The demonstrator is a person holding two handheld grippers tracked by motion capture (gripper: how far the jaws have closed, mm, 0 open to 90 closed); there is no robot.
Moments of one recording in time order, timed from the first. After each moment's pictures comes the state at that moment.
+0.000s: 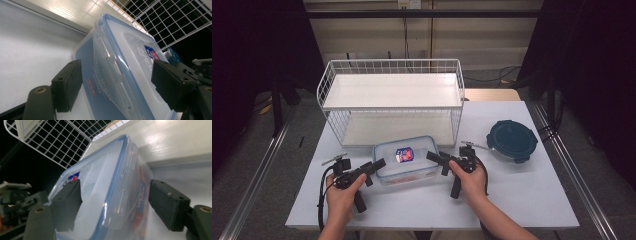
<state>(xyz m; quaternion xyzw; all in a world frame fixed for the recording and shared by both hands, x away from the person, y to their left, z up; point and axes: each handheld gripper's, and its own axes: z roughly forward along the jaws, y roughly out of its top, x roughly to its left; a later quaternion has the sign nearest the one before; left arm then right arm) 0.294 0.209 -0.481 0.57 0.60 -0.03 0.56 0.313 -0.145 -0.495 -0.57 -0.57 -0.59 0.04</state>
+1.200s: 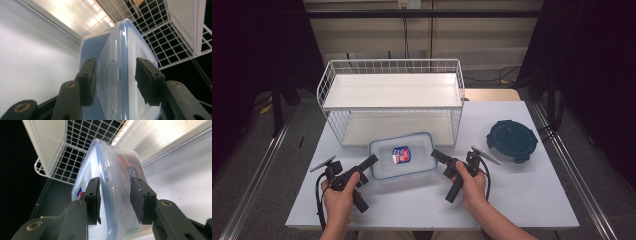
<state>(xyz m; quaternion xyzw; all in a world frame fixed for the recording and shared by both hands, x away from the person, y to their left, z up) 0.280 0.219 -0.470 0.47 0.65 -0.04 0.60 0.294 -0.149 -0.499 -0.63 -0.43 -0.63 0.14</state>
